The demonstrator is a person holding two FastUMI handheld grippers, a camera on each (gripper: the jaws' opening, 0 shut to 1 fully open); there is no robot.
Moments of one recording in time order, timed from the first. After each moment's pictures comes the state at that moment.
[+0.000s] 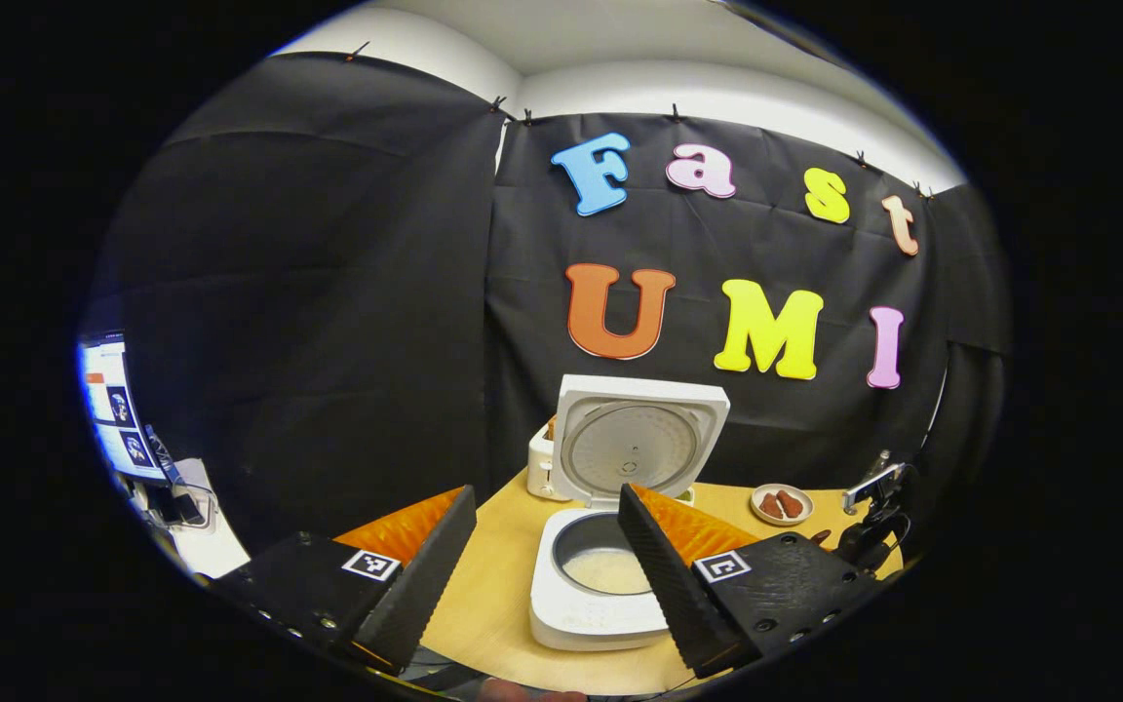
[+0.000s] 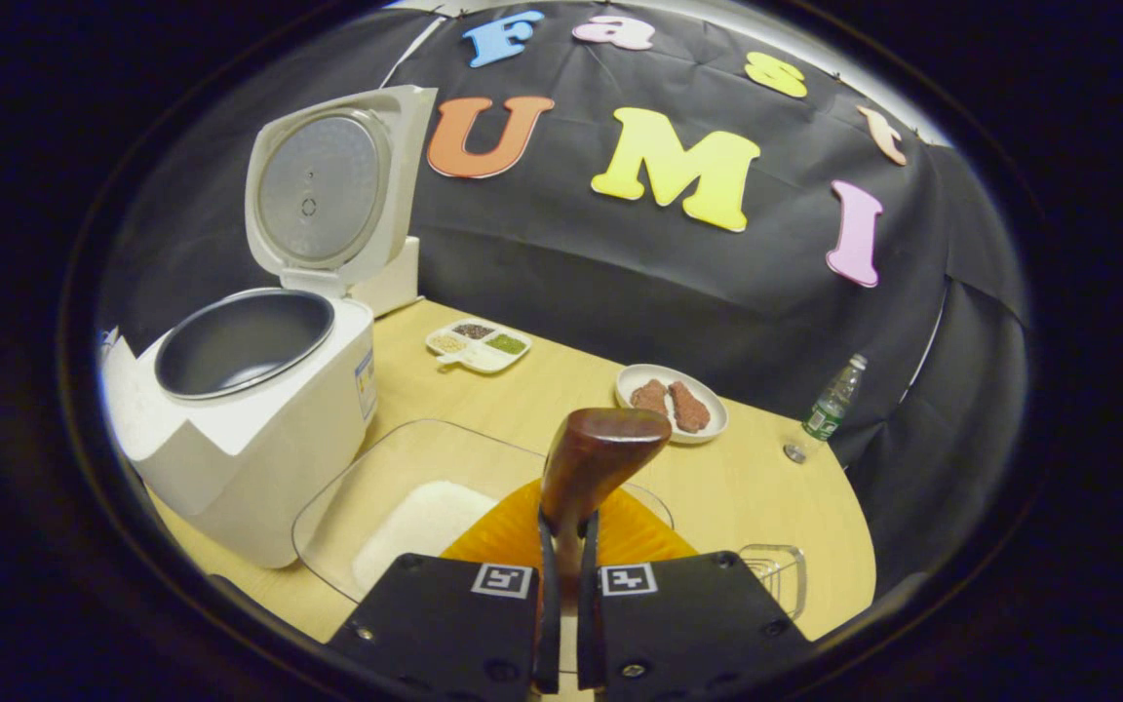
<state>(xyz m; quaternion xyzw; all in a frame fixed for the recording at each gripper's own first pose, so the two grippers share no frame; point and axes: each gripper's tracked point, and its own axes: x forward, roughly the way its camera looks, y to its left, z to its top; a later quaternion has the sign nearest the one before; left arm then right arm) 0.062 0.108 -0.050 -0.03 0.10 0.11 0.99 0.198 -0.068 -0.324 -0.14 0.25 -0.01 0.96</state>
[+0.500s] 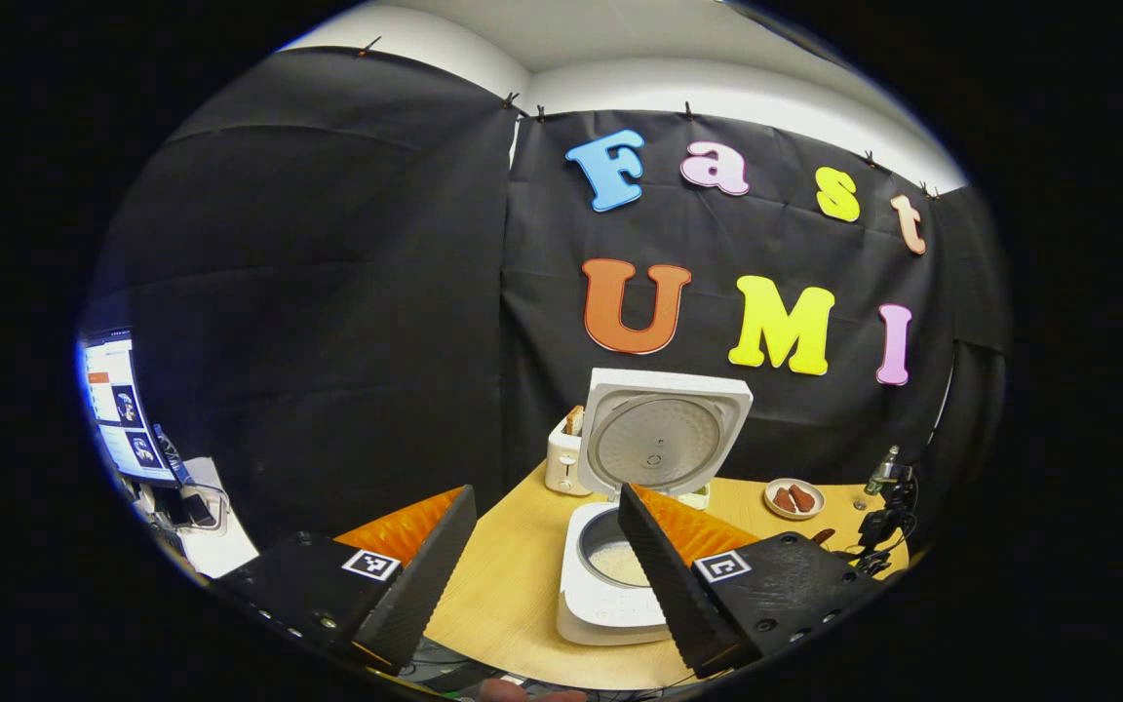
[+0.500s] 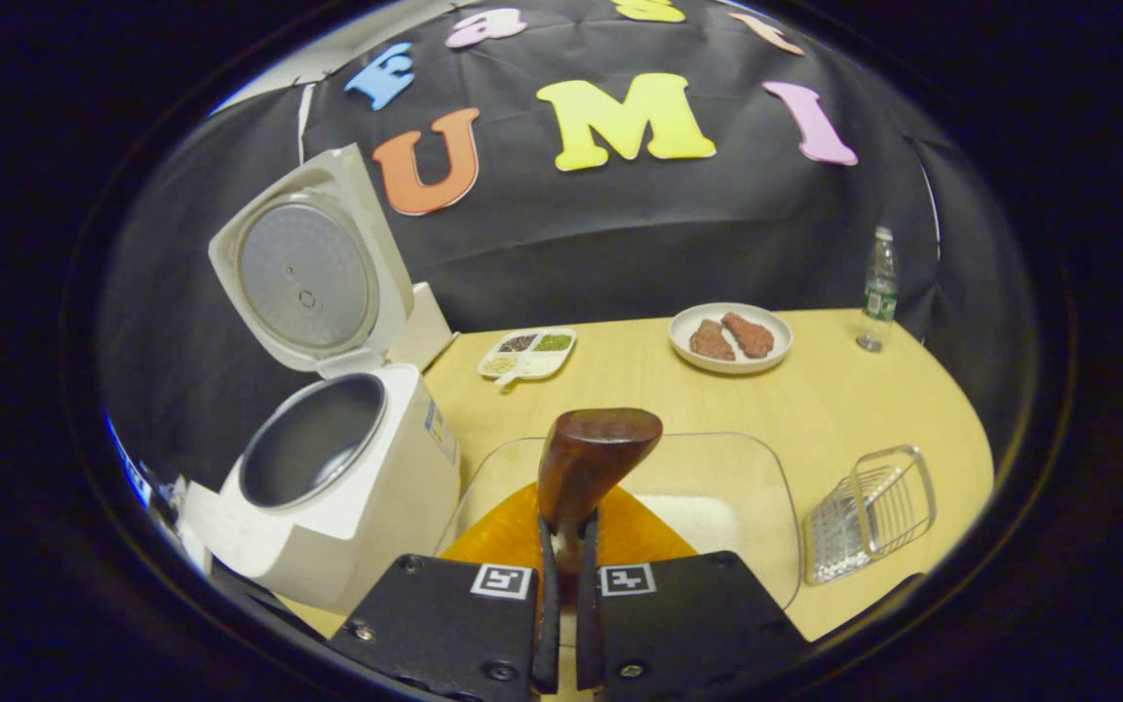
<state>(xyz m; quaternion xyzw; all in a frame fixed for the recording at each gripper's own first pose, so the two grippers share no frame) 0.055 0.130 -0.054 -0.03 0.10 0.12 0.99 0.188 -0.020 -0.325 0.12 0.29 0.02 0.95</state>
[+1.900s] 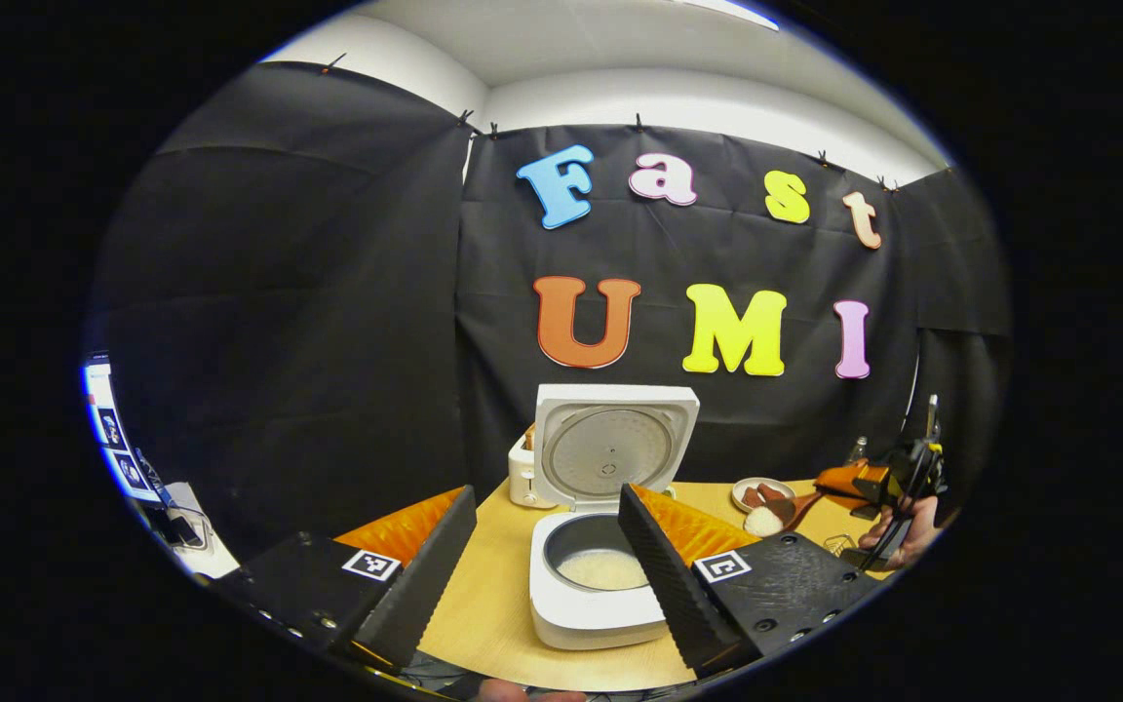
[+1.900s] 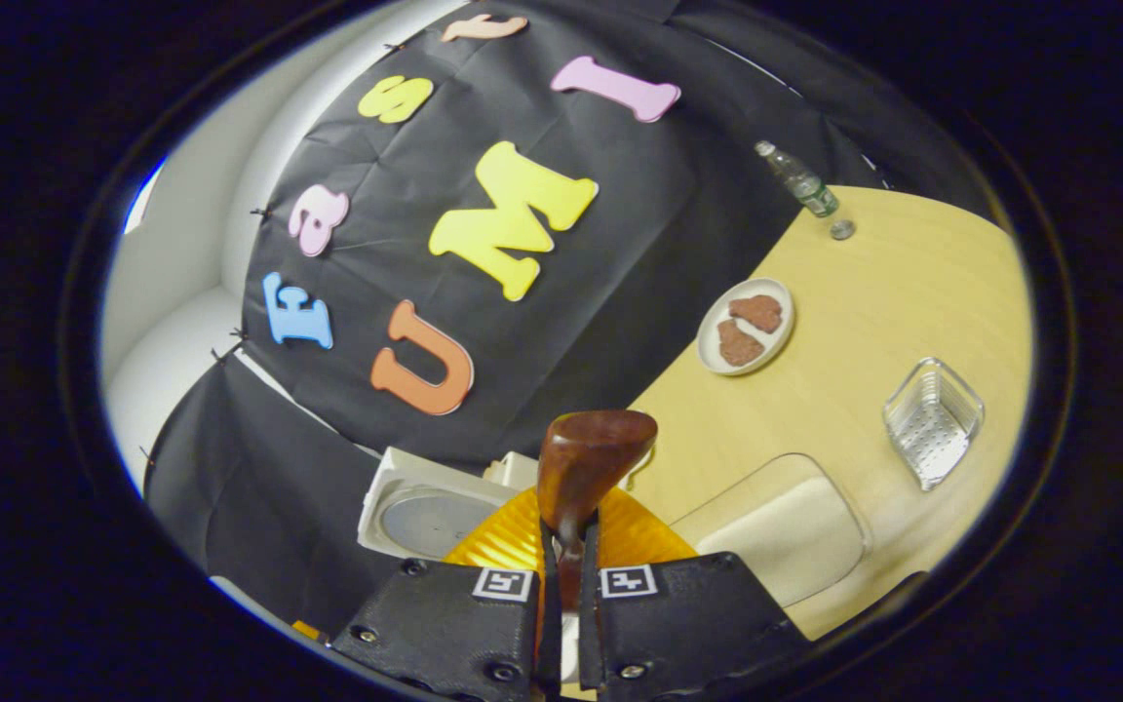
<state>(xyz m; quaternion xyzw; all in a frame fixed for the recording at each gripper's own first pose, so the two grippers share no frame) 0.052 0.103 -0.045 0.00 0.07 0.05 1.00 0.200 -0.030 -0.147 0.45 0.17 0.05 0.88</state>
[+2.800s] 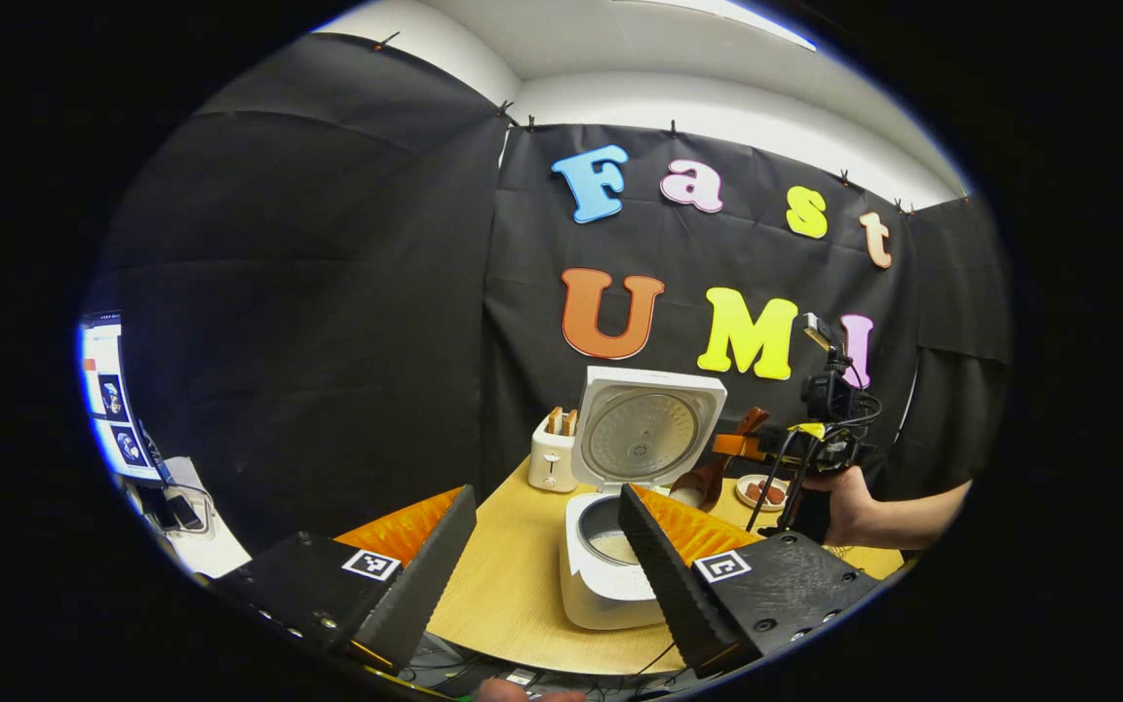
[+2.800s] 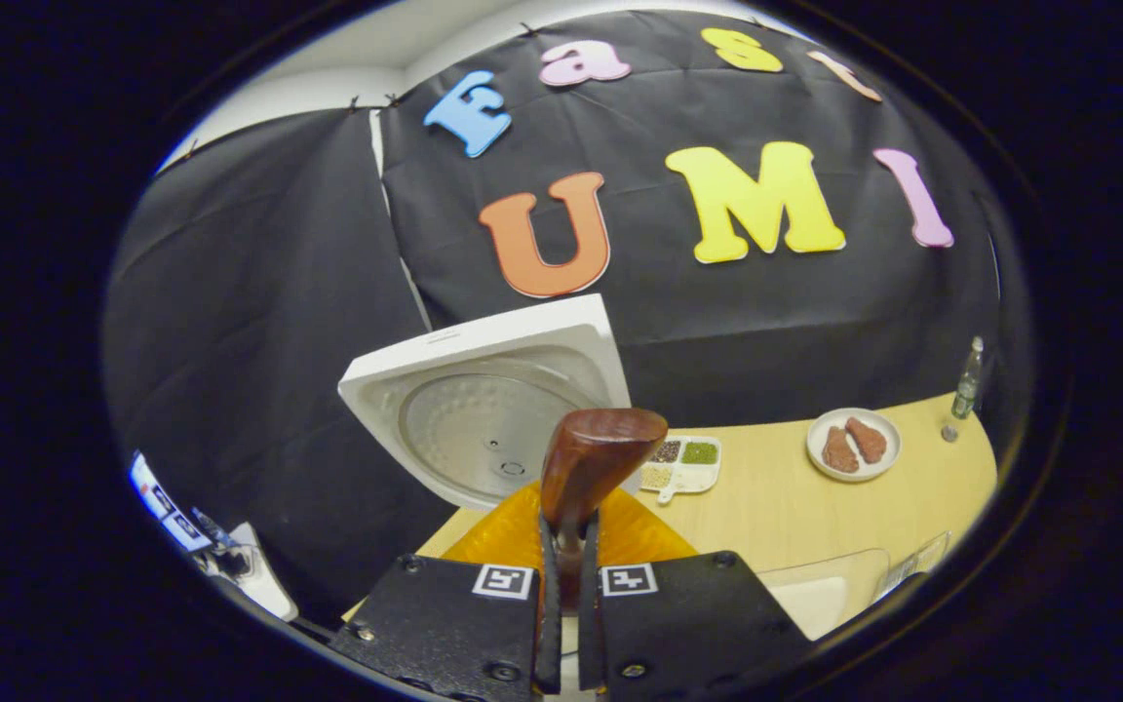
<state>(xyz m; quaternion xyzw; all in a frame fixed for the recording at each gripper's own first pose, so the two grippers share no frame) 0.014 0.159 -0.059 -0.05 0.08 0.06 0.99 0.256 0.154 -0.160 0.05 0.20 0.12 0.97</state>
